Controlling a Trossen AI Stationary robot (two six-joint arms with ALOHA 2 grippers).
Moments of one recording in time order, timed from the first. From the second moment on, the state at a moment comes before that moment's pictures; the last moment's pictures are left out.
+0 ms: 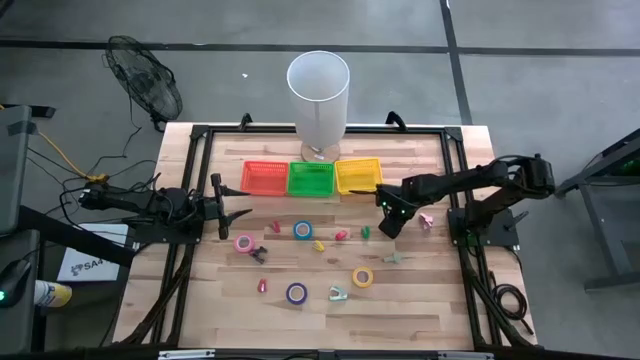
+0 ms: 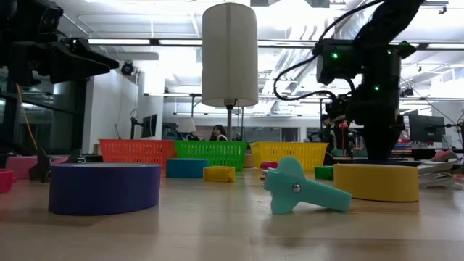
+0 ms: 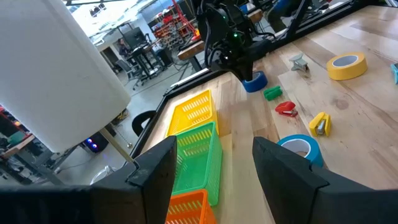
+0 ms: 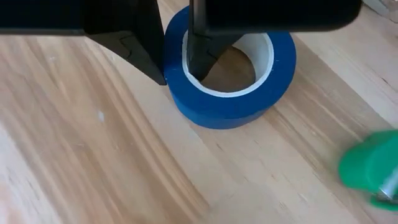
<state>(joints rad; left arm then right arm) -0.22 0.01 0.08 -0.12 -0.42 0.48 -0.14 1.47 0.70 -0.66 -0.01 0.57</state>
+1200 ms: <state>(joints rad) -0.22 0.01 0.08 -0.12 -0.42 0.48 -0.27 1.47 0.81 -0.30 0.60 0.42</state>
